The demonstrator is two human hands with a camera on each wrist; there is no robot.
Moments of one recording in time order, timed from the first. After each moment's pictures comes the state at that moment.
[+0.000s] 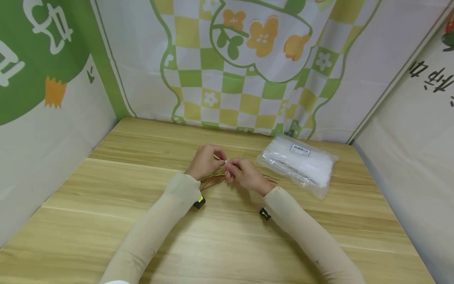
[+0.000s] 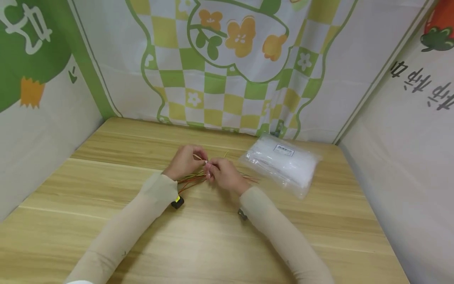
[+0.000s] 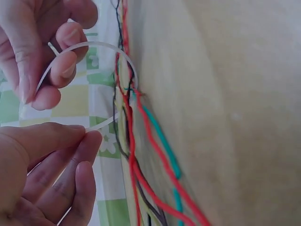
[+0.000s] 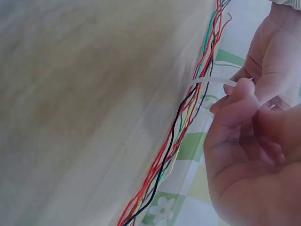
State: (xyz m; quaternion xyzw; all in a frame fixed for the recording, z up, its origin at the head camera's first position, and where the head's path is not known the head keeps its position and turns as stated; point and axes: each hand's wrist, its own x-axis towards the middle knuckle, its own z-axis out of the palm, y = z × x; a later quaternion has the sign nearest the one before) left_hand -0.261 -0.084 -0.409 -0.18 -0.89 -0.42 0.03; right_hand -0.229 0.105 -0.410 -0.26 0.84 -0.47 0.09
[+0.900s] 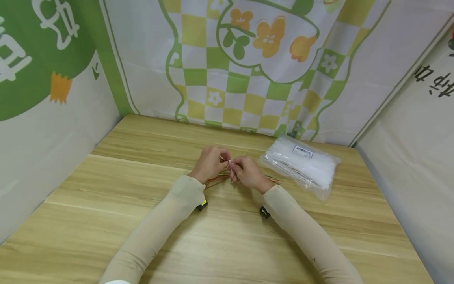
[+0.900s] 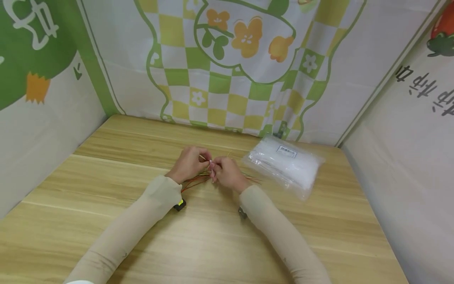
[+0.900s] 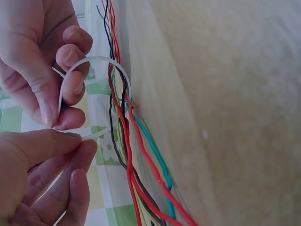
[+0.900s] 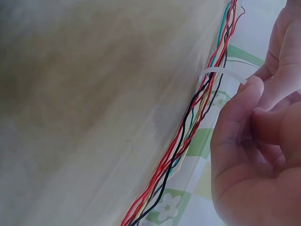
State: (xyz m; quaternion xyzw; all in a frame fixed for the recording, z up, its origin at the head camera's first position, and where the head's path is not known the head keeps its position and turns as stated) left_hand -0.250 -0.079 -0.409 -0.21 -0.90 -0.38 0.07; right_hand -0.236 0.097 -0.413 -0.22 0.86 -0.45 0.07
